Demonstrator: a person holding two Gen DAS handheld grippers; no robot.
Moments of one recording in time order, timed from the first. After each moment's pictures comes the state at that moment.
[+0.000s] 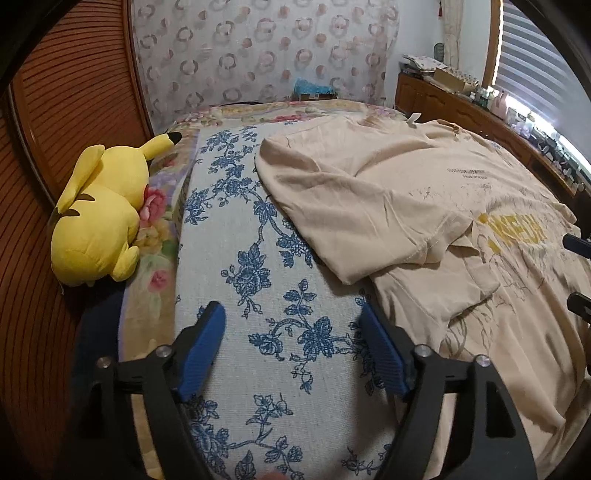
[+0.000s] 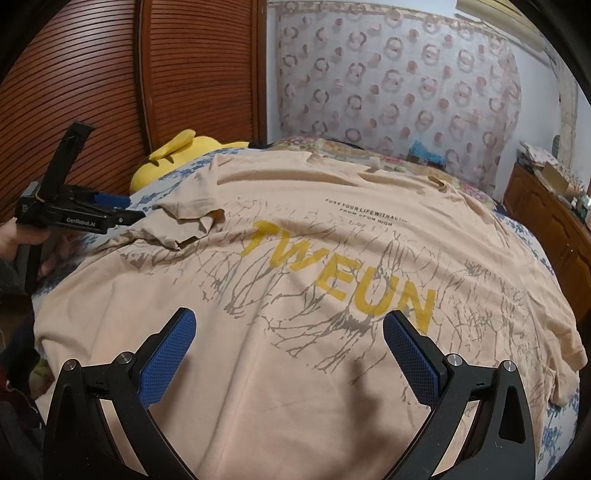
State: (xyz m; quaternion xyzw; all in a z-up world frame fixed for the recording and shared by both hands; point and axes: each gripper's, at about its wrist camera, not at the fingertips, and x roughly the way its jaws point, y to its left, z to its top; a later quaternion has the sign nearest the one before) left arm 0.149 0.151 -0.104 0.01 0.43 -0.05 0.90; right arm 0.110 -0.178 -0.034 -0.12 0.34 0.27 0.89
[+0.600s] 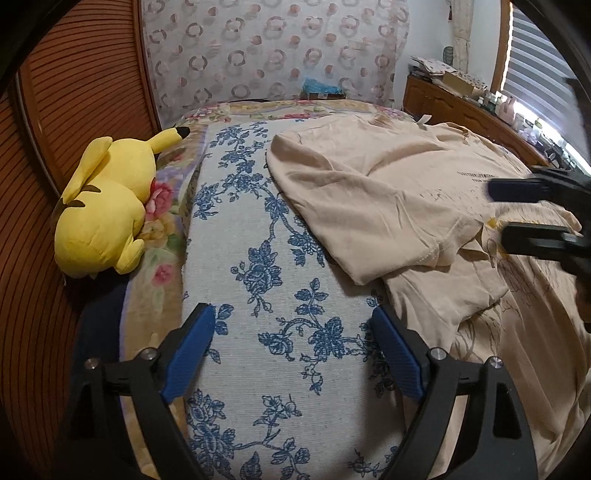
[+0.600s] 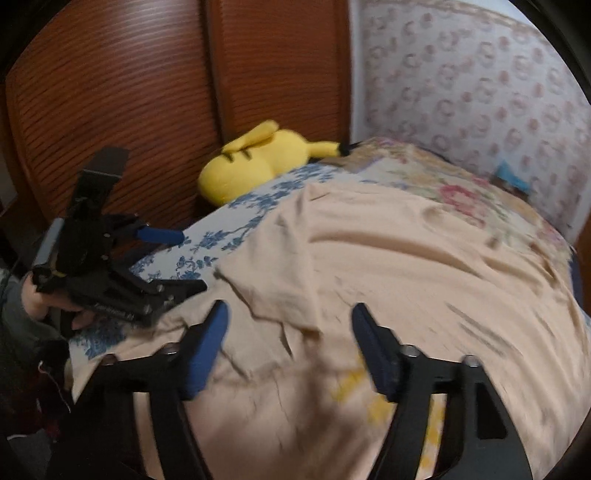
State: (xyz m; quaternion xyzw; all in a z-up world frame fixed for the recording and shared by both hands) left arm 0.151 0.159 -0.107 0.00 0.43 -0.04 0.90; right arm 0.191 -0.054 -0.017 -0.16 0.37 0.43 0.81
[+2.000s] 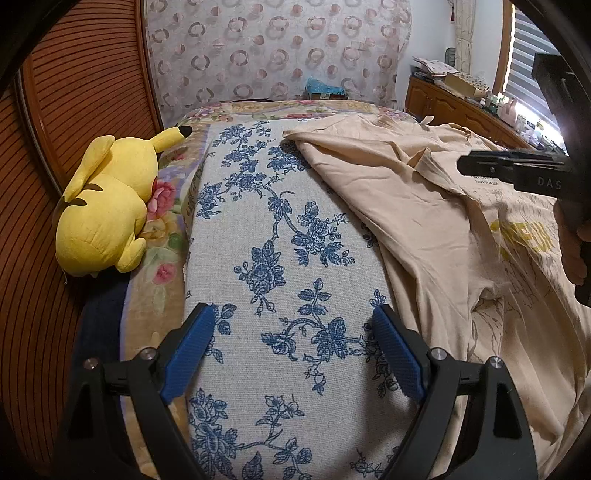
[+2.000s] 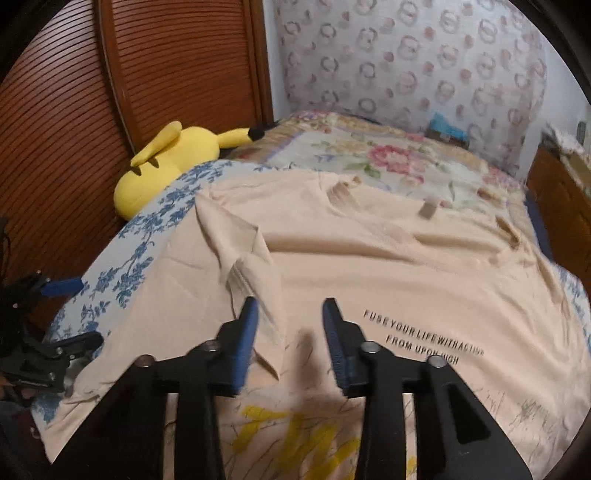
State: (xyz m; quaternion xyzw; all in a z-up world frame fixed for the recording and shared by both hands) left arm 0.151 0.160 -0.109 0.00 0.43 -0.04 0.90; right arm 0.263 -0.074 -0.017 -0.12 0.40 0.28 0.87
